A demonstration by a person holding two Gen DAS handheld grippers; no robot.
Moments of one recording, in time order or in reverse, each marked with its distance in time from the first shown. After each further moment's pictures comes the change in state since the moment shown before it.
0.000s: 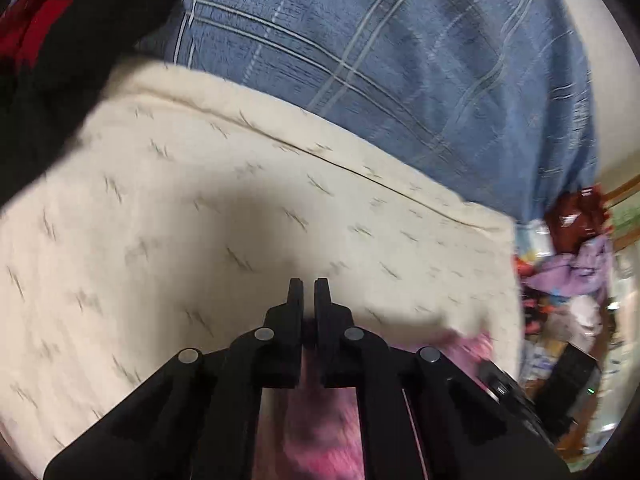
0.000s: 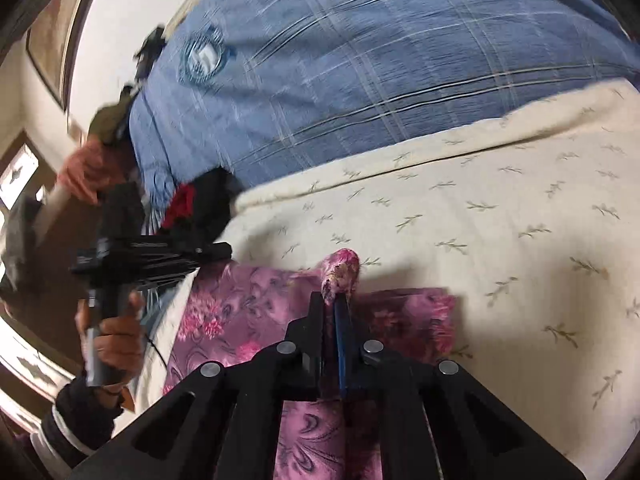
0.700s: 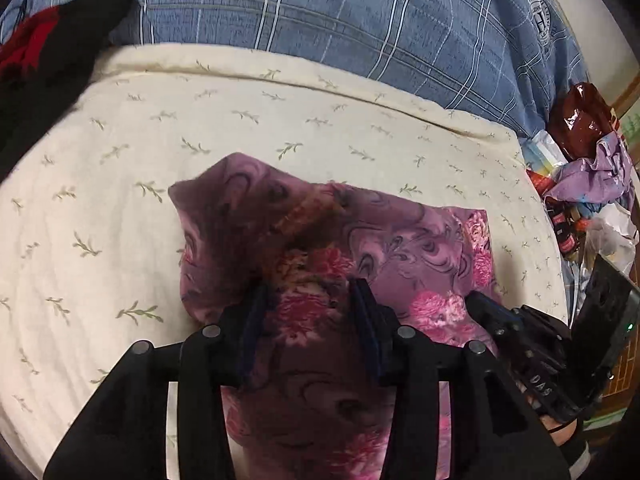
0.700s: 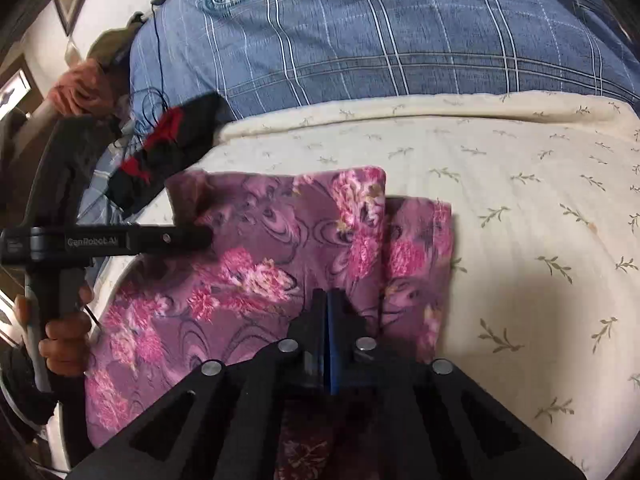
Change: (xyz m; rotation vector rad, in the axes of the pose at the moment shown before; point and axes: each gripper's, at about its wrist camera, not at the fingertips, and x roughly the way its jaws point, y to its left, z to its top) left arm -0.015 -0.036 -0.105 0.196 -0.011 0.070; right arm 0.008 0.012 -0.052 -0.185 0.070 -0.122
